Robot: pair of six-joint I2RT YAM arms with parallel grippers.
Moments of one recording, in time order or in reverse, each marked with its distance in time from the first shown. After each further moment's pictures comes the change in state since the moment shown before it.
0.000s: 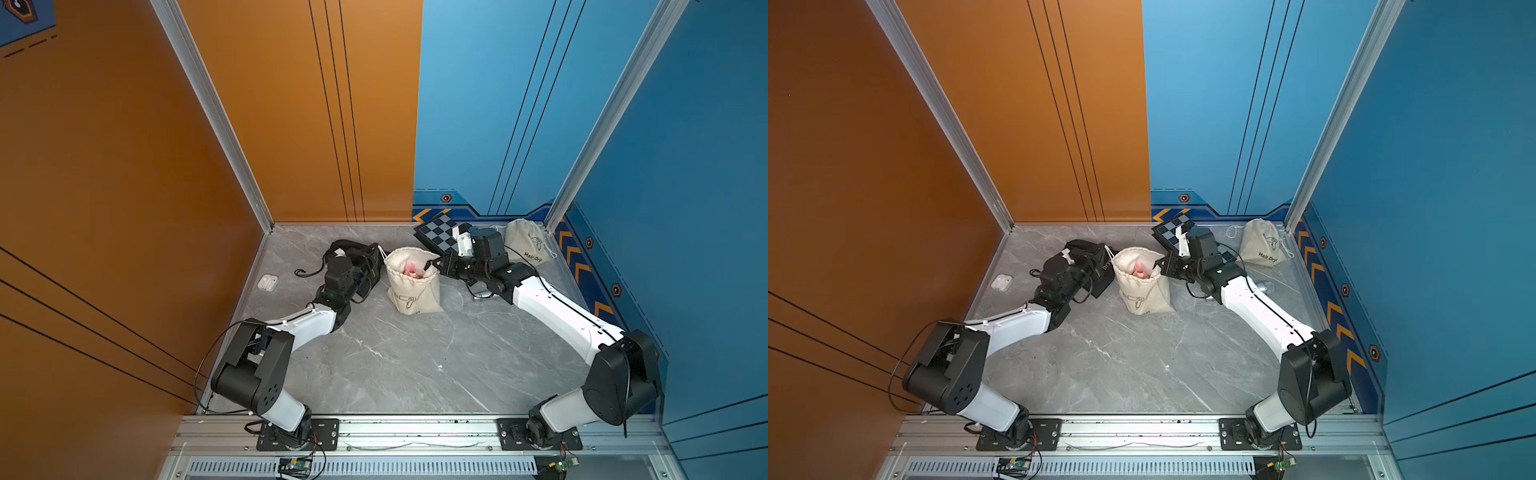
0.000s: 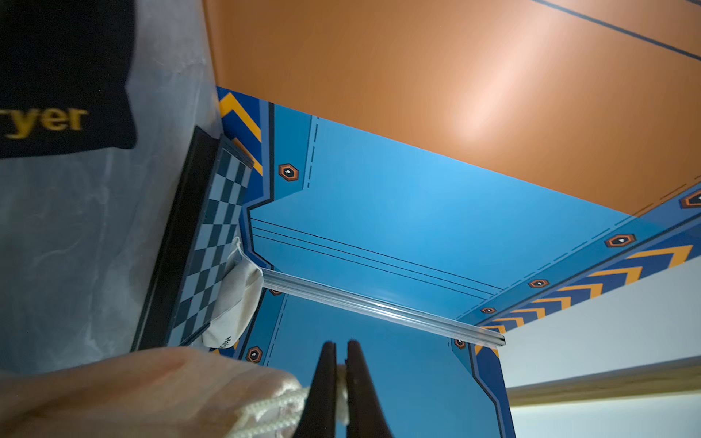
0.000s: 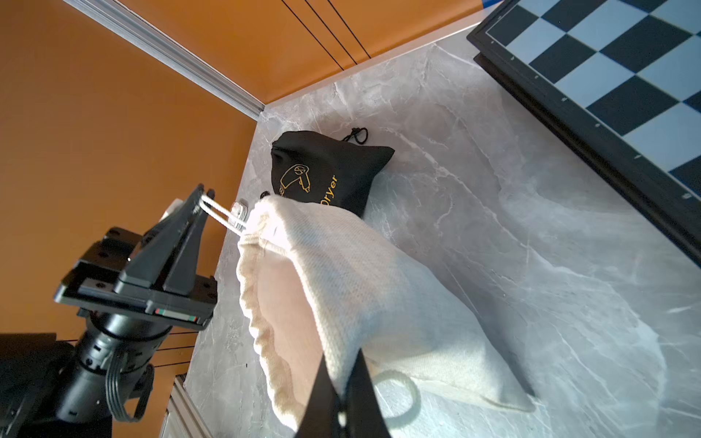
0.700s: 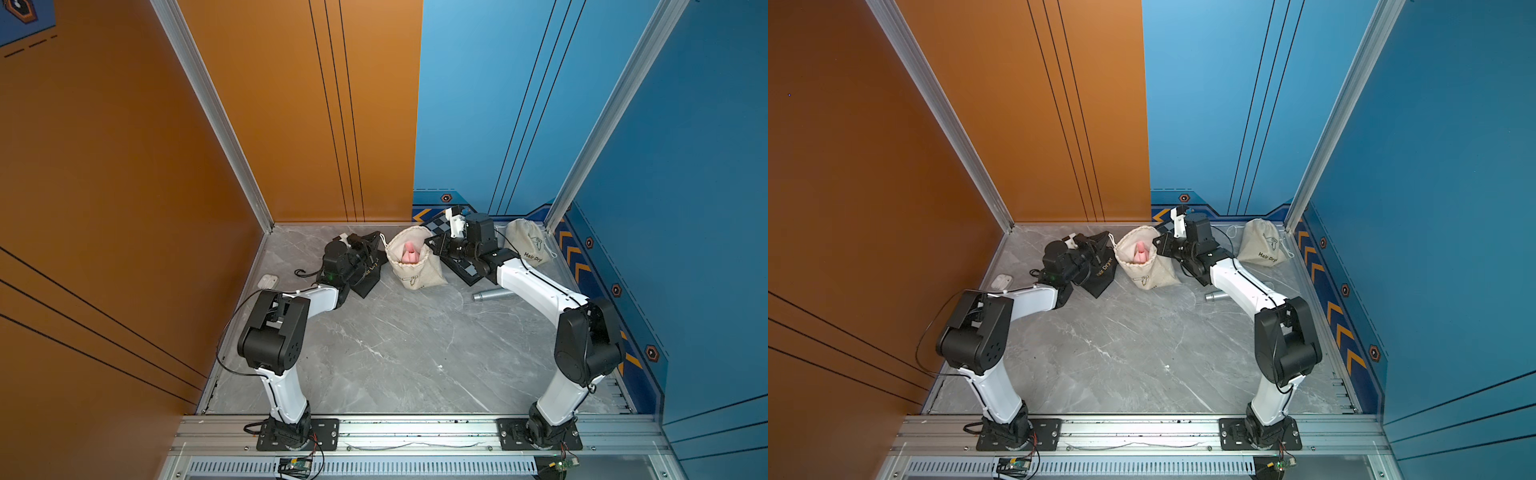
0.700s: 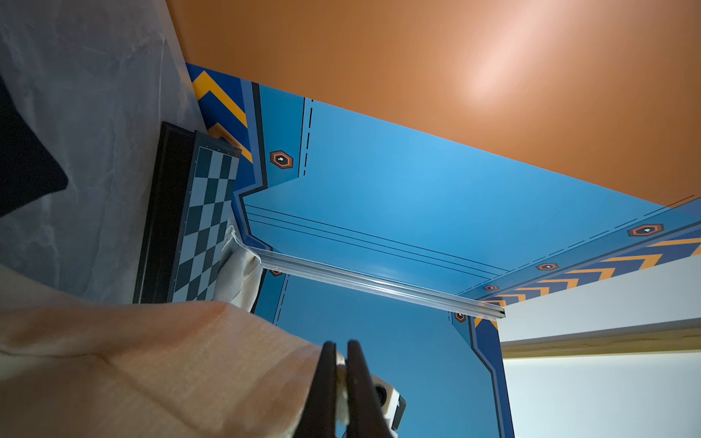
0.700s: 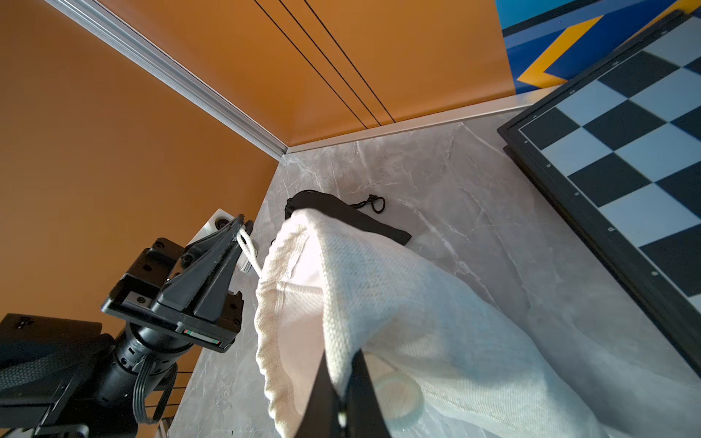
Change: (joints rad) left arm 0.084 0.246 0.146 0.129 0.235 -0.001; right arm -0.067 0.233 0.131 0.235 -0.083 -0.053
